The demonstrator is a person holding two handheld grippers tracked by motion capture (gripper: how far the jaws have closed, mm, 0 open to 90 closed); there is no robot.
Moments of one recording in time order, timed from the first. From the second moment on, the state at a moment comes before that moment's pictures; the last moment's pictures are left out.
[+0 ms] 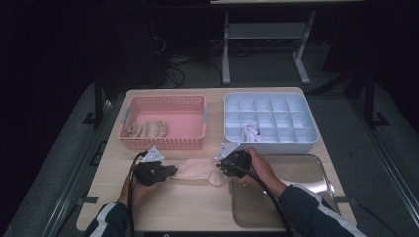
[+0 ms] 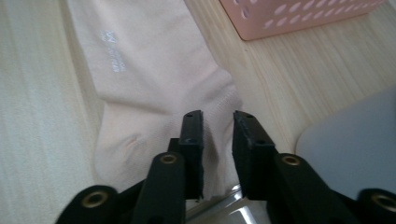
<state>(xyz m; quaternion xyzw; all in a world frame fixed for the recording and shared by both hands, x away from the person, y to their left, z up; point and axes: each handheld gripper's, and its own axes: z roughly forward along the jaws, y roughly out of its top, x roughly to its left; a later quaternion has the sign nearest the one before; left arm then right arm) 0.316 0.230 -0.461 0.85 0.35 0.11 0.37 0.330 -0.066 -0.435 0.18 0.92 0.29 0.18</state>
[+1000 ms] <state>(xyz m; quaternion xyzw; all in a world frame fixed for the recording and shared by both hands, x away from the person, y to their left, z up) 0.280 0.257 -0.455 0.85 0.36 0.13 0.36 0.303 -0.055 -0.454 0.16 0.93 0.33 0.11</state>
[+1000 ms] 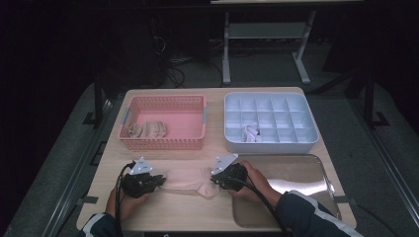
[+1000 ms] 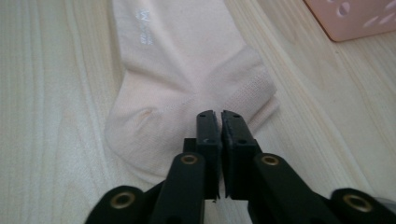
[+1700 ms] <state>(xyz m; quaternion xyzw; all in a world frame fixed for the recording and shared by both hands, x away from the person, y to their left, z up) 0.284 0.257 -0.459 0.85 0.36 0.12 0.35 0.308 -0.057 -0.456 0.18 0.92 0.33 0.11</state>
